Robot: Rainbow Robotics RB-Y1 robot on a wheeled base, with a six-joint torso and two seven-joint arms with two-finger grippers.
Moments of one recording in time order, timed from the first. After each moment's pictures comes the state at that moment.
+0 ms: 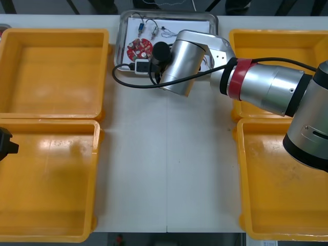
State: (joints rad) right arm -1.34 -0.35 1.21 -0.97 -0.58 0.86 1.87; left arm -0.03 0.79 0.37 -2.32 0.88 1.91 -1.20
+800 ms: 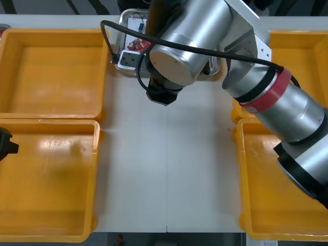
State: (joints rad) right arm -1.02 -0.31 0.58 -1.72 -0.56 1.70 1.88; left arm -0.03 0.79 0.37 -2.32 0.88 1.91 -1.20
